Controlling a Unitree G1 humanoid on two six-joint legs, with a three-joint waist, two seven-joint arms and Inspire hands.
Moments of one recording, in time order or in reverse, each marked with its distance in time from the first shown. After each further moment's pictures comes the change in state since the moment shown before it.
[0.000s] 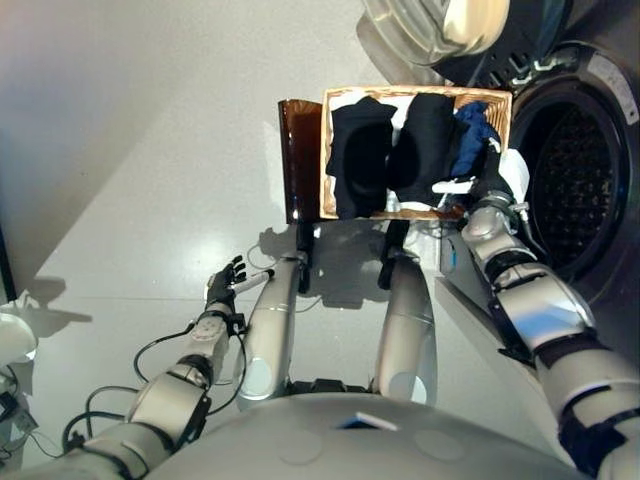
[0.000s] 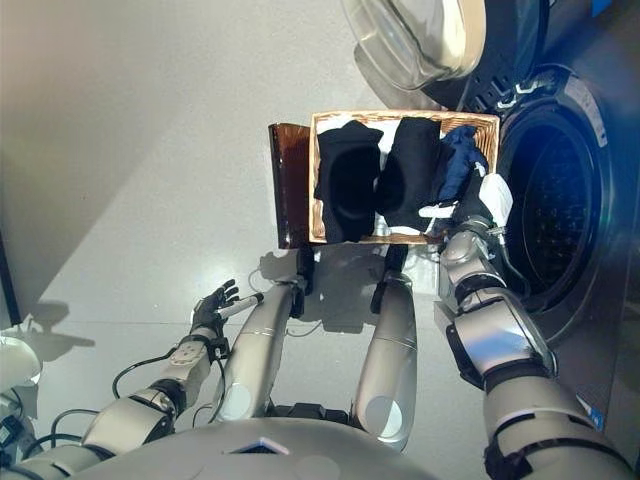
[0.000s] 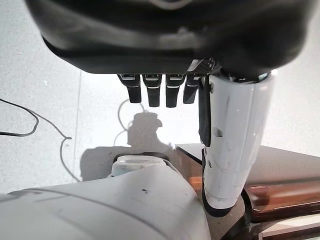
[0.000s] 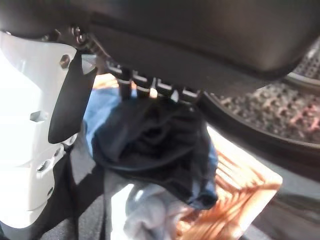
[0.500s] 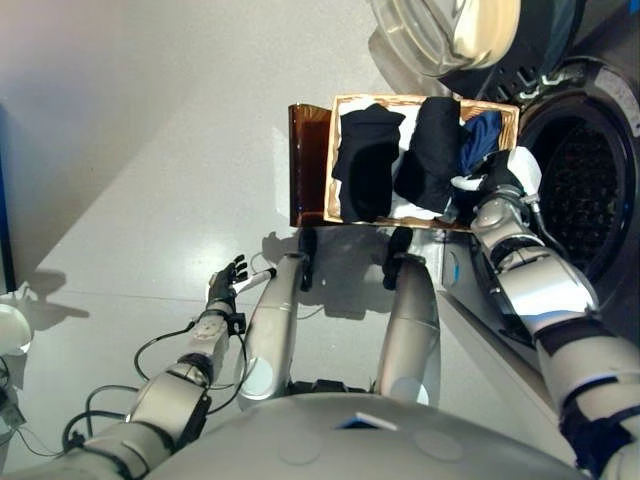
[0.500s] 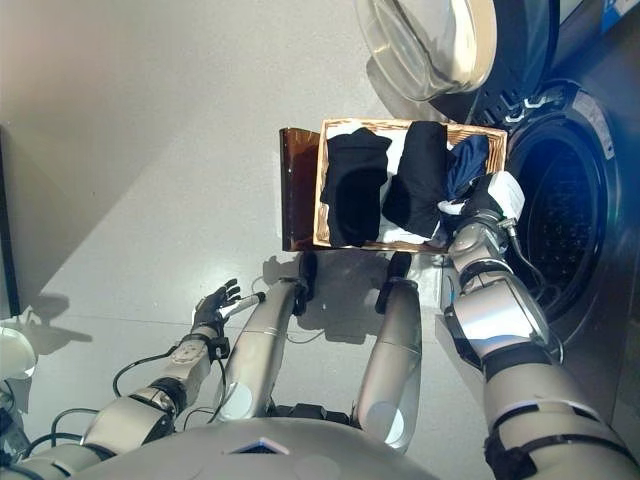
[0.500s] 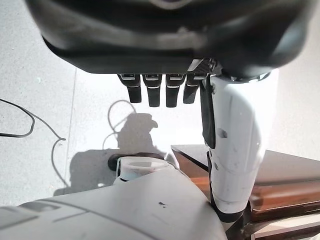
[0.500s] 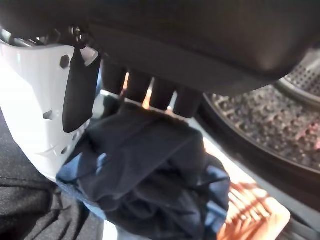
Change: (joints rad) left arm -0.007 0.000 0.011 0.000 0.041 0.020 -0.001; right arm -0.066 -0.005 -0.002 0.083 -0.005 0.052 0.051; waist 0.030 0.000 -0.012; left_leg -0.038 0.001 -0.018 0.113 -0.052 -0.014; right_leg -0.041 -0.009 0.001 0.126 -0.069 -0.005
